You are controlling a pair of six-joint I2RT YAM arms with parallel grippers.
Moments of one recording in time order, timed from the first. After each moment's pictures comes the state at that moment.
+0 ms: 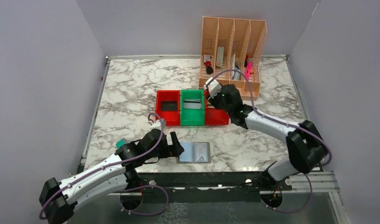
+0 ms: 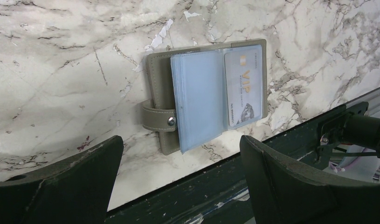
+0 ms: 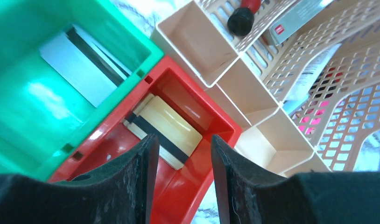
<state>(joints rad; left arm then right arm) -0.91 0.69 0.41 -0.48 -0.10 -0.90 0.64 1.56 0.91 0.19 0.21 -0.46</state>
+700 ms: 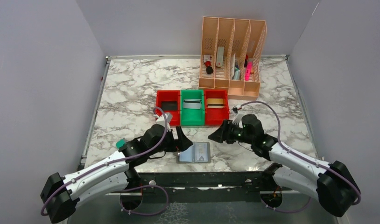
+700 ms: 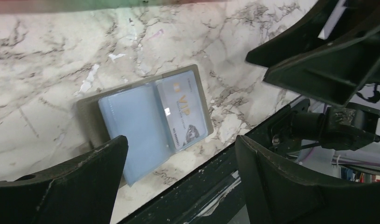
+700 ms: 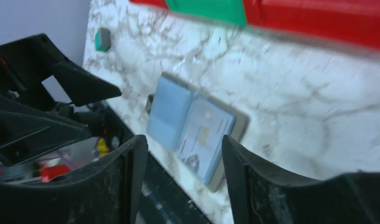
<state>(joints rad) -0.91 0.74 0.43 -0.25 -0.04 -0.87 0.63 0.95 0.38 0.13 -0.30 0.71</state>
